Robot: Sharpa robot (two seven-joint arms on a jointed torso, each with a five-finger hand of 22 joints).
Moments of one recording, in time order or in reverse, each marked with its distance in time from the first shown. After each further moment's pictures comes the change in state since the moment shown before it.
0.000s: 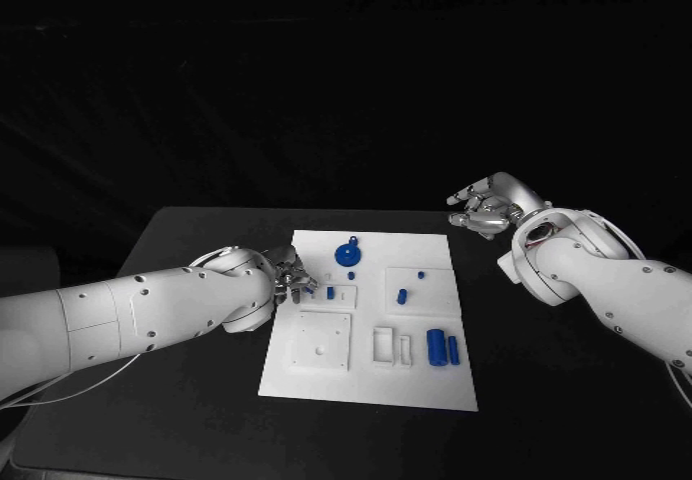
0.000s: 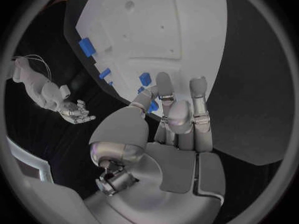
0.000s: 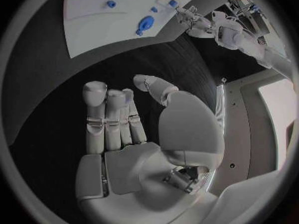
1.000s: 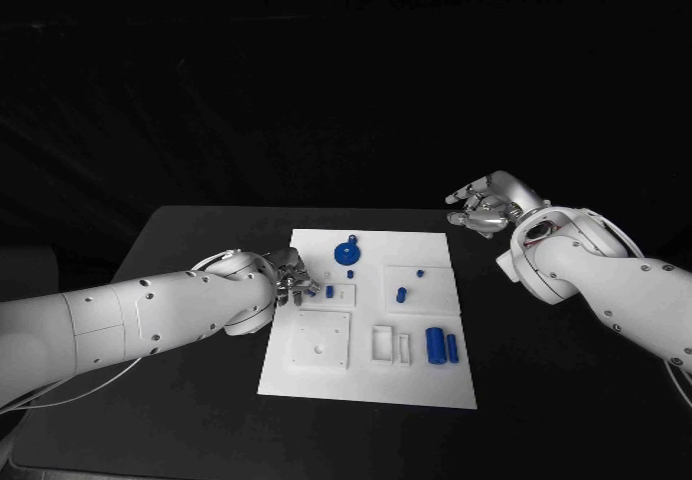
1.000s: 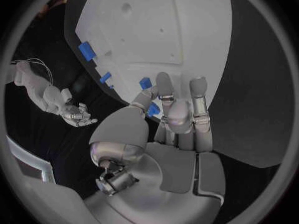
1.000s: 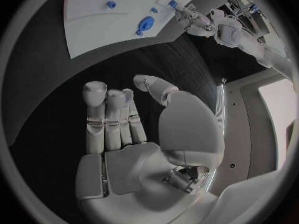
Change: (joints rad) left arm -0.020 0.016 0.001 -0.023 -0.017 0.004 0.036; left_hand 0.000 0.000 -0.002 -0.003 0.000 0.000 0.000 -0.006 0.009 0.000 0.000 0.000 0.000 0.000 0.000 0.000 -0.008 0.000 0.000 0.000 0.000 0.001; right arm -0.001 -0.002 0.000 0.001 0.000 0.002 0.000; right_hand 0.000 0.000 0.000 0.000 0.000 0.000 0.000 0.000 0.000 0.000 0.000 0.000 -0.002 0.000 0.000 0.000 0.000 0.000 0.000 0.000 0.000 0.000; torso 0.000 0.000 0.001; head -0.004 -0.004
